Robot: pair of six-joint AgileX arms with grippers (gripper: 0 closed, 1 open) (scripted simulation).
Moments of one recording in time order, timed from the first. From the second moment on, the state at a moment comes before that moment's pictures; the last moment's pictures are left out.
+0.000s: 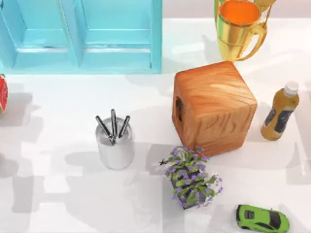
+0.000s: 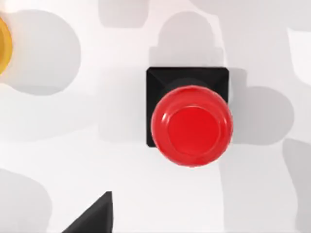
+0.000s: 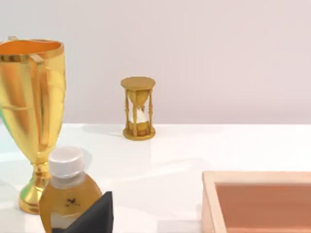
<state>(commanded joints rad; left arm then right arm) 0.19 1.46 1.20 -1.08 0.00 0.21 0.00 0.00 0.00 0.00 0.00 0.00</state>
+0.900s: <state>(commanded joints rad) 0.23 1.74 1.40 -1.24 0.00 0.25 0.00 0.00 0.00 0.00 0.00 0.00</state>
